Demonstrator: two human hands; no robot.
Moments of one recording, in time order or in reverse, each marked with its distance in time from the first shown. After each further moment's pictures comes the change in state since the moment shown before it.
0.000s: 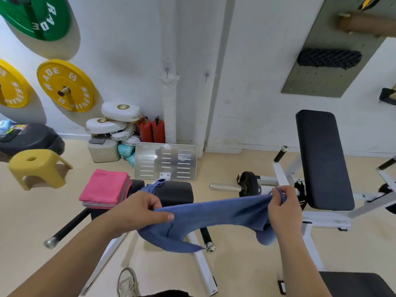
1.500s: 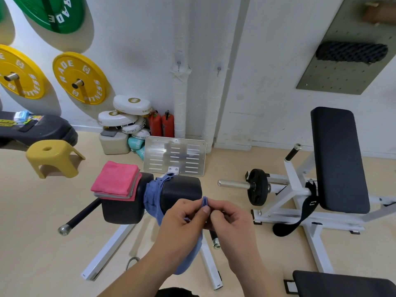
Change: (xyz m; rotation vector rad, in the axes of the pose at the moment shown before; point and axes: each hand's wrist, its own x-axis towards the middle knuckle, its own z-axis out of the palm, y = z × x) left_hand -0.035 0.054 0.096 -0.511 0.435 0.192; right_hand -0.124 -0.066 0.054 0.449 -0.562 0.033
